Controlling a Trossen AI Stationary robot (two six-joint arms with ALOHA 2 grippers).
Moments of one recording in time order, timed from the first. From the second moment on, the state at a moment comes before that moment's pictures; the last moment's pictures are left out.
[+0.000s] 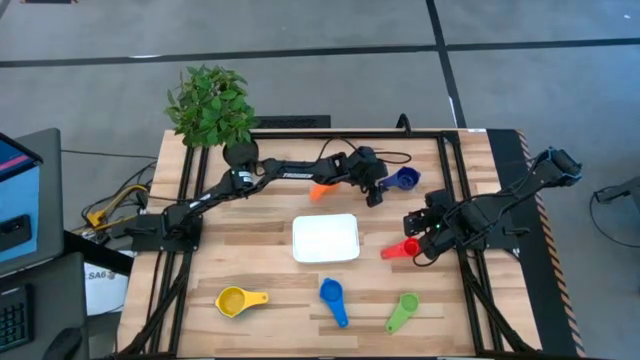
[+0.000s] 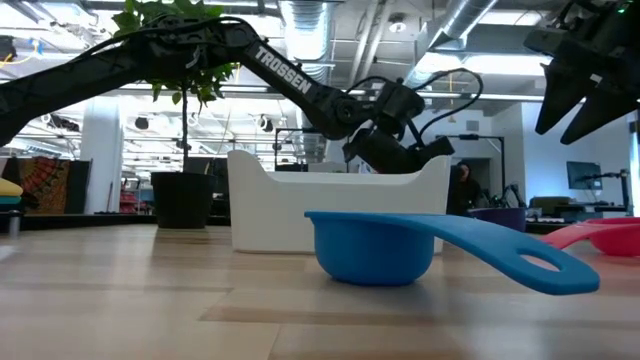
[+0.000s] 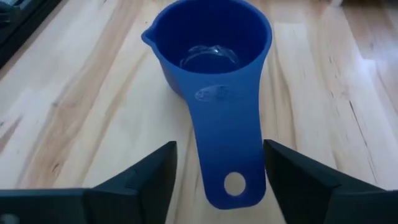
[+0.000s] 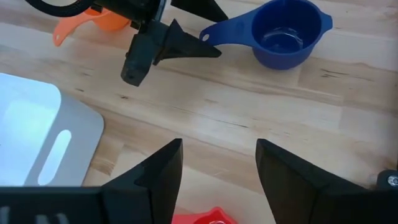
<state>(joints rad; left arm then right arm) 0.28 2.59 2.07 0.02 0.08 0.10 0.50 1.05 0.76 -1.17 0.70 1.74</state>
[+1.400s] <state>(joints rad) 0.19 2.42 2.07 -0.60 0.07 0.09 0.43 1.05 0.76 -1.21 0.76 1.66</state>
